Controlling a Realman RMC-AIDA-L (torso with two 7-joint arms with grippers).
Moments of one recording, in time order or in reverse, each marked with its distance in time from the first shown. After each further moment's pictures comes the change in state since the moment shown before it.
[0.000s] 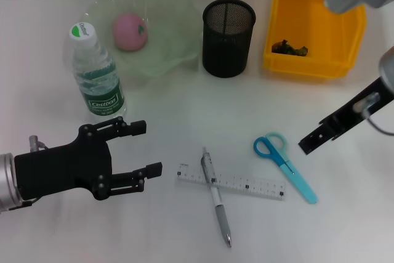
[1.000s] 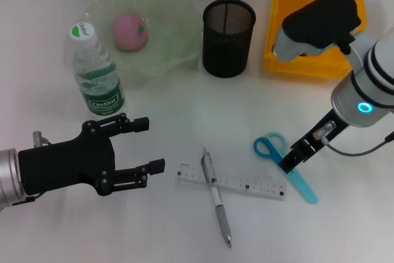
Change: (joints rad) left arm -0.020 0.002 0.002 -0.013 0.001 -0.012 0.000; right arm 0.033 0.002 -0.210 0.248 -0.021 0.240 0.016
